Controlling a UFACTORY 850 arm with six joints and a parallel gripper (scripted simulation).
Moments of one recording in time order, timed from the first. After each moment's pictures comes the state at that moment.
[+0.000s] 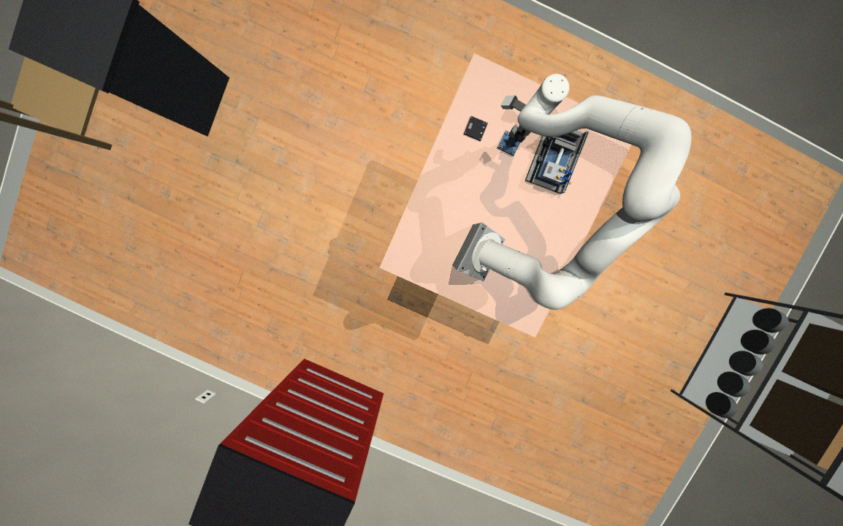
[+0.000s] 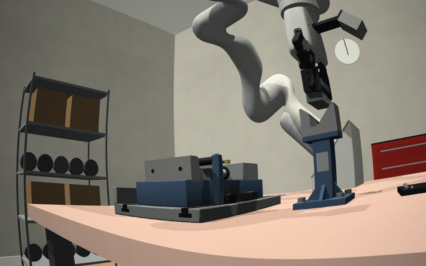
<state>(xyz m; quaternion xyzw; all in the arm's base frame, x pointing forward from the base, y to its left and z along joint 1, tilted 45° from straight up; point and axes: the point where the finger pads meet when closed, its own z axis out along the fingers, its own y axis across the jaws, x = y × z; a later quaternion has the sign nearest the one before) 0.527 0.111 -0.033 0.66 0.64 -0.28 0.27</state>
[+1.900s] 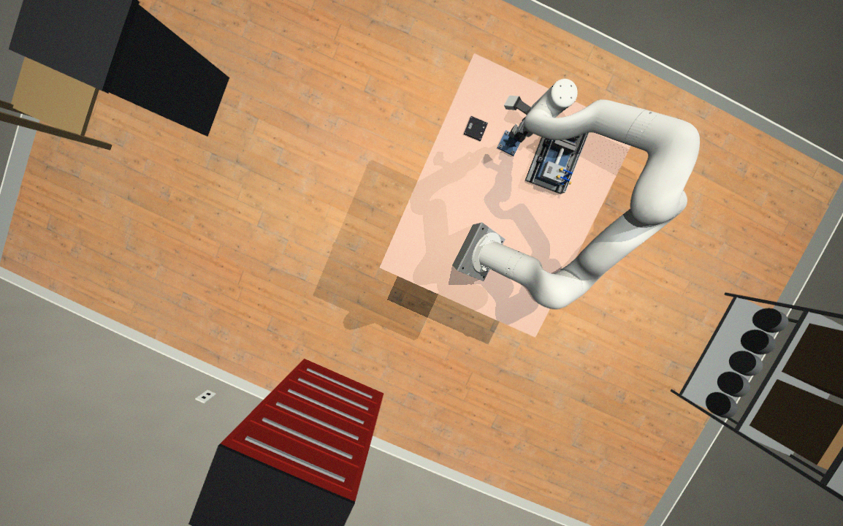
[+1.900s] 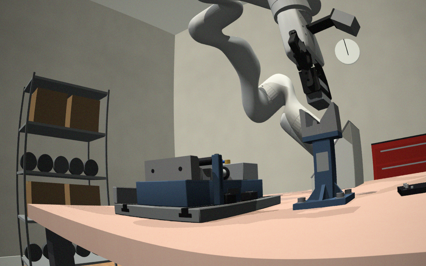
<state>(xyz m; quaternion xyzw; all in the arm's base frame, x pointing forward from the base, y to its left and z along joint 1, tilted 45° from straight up) 0.526 0.110 -0.031 0.67 0.65 -0.25 0.24</state>
